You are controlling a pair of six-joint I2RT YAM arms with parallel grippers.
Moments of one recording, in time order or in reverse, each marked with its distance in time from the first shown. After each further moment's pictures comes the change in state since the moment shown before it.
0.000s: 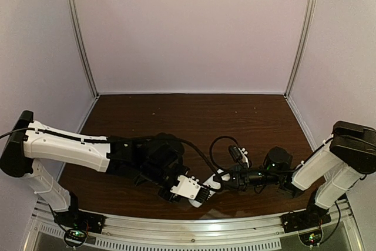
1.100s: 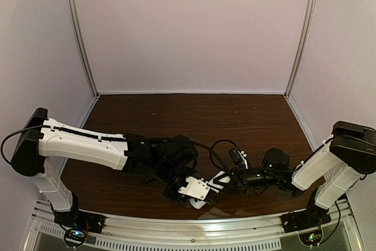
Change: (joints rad) left arm -0.003 0.146 0.142 -0.164 -0.043 -0.021; right arm 0.005 -0.002 0.000 -0.093 0.034 0.002
